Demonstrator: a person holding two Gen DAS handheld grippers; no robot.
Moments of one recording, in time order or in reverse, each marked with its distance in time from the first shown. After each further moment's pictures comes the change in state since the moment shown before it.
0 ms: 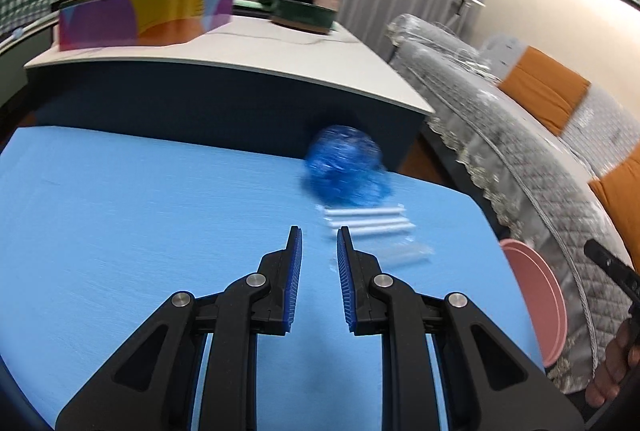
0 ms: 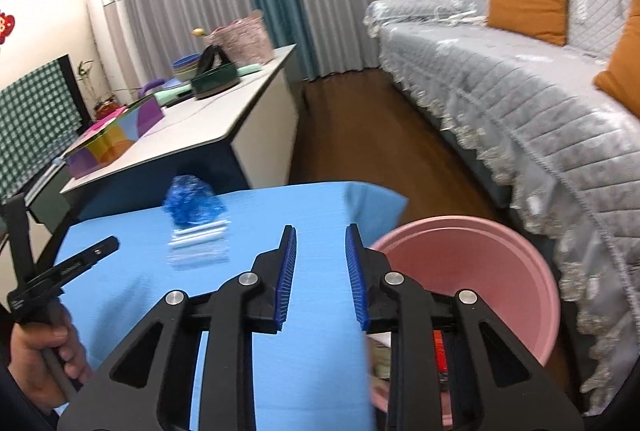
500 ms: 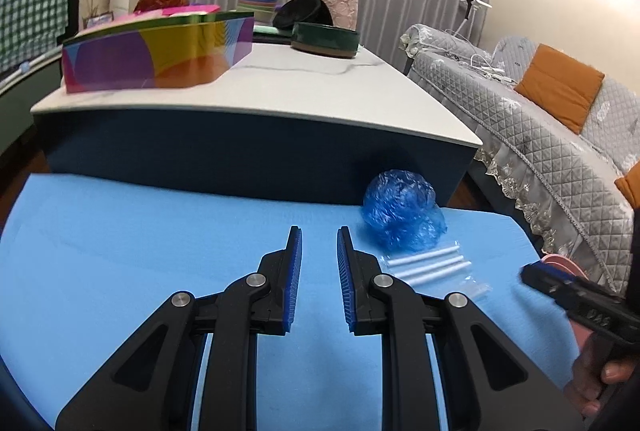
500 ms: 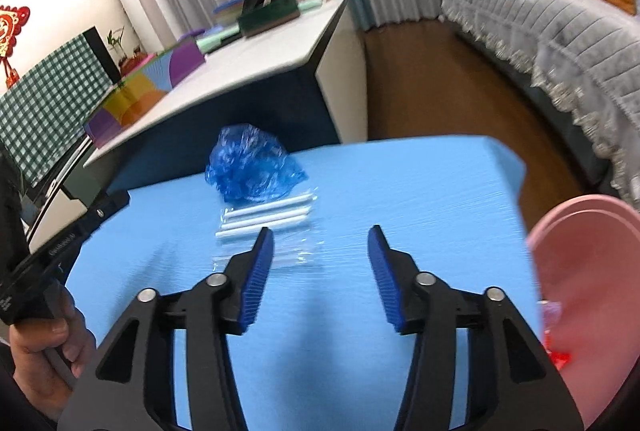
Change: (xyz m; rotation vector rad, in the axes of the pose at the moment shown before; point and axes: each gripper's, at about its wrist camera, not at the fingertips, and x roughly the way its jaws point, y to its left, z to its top) left arm 0.015 0.025 0.035 0.088 -0.065 0.072; right arm 0.121 0.076 -0.011 -0.002 0.199 0.183
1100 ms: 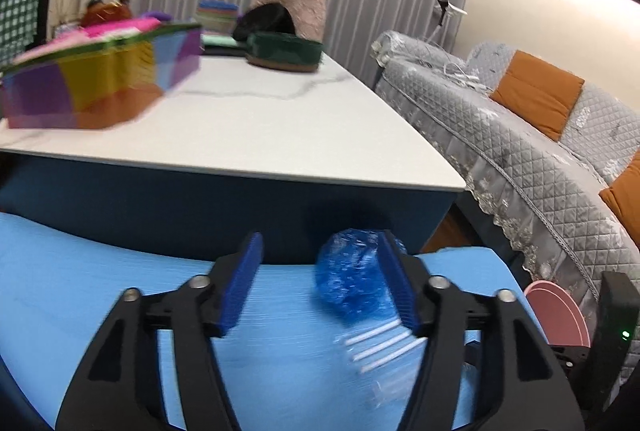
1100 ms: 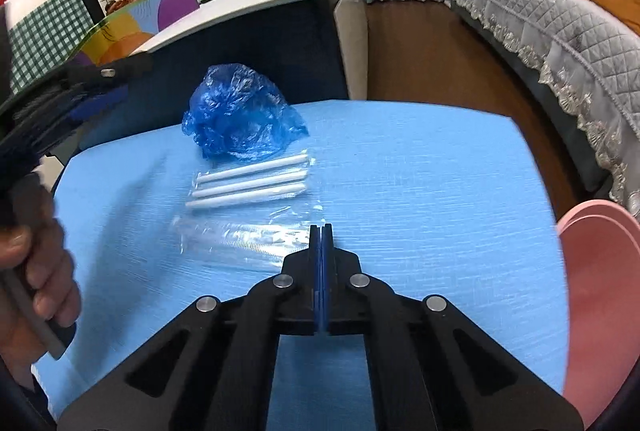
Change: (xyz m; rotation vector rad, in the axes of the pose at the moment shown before) left arm 0.053 -0.028 0.036 0.017 -0.007 -0.129; right arm 0.019 0.014 -0.010 -0.101 0.086 -0.100
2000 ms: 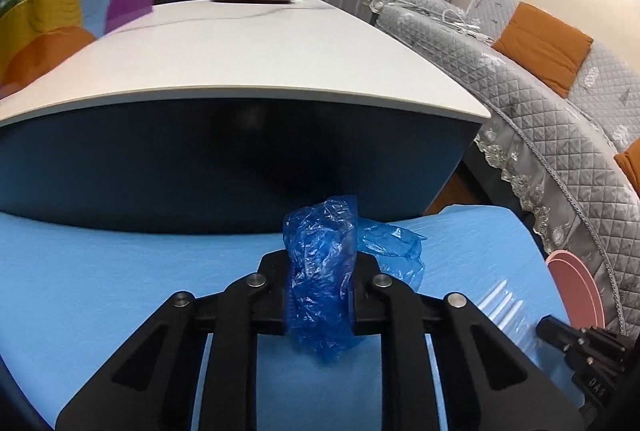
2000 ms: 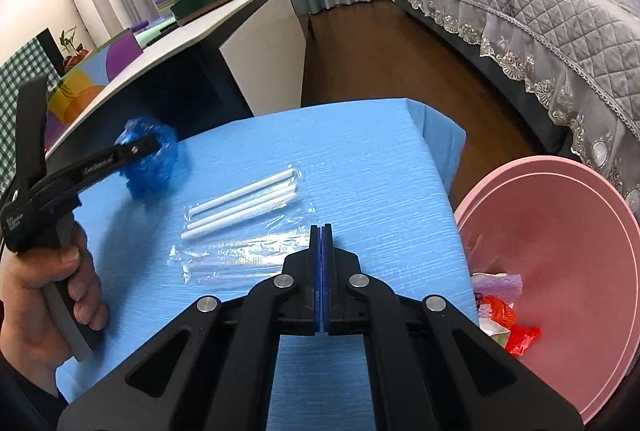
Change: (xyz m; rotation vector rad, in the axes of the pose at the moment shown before) left arm 0.058 -0.021 -0.019 0.036 0.162 0.024; right arm -0.021 -0.065 -0.012 0.177 -0.043 -0.065
